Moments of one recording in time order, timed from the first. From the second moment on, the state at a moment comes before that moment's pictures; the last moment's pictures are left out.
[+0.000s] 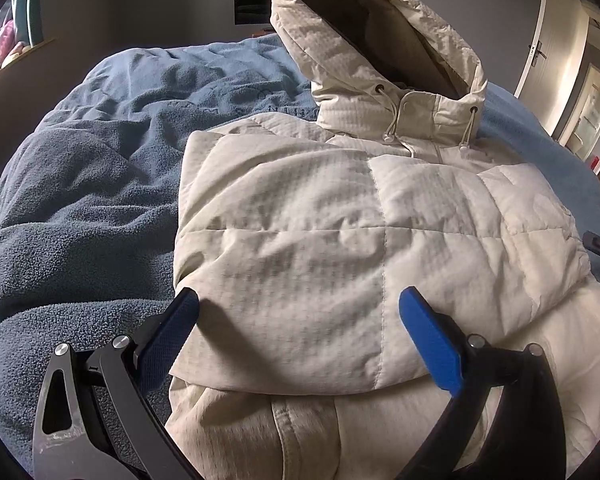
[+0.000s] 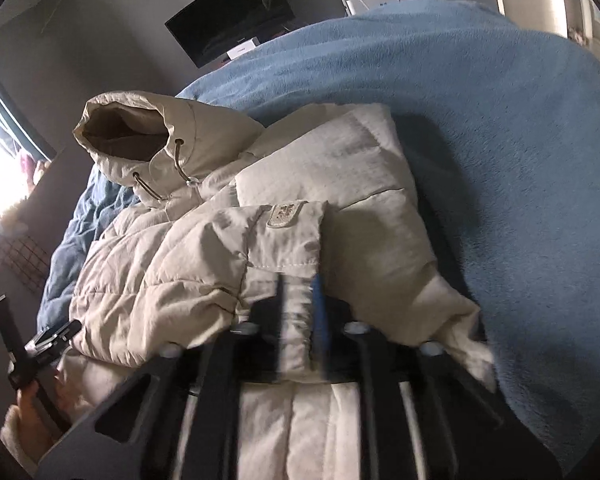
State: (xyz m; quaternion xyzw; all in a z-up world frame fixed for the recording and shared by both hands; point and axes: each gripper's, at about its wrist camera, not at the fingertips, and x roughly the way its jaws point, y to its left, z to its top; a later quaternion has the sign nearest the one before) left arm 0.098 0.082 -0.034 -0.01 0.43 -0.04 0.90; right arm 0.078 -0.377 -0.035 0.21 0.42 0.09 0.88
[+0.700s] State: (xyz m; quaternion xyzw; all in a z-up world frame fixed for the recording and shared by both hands) left arm 0.085 0.070 -0.034 0.01 0.43 -0.04 0.90; right arm 0.054 -0.353 -0.039 0.14 0.47 0.11 0.87
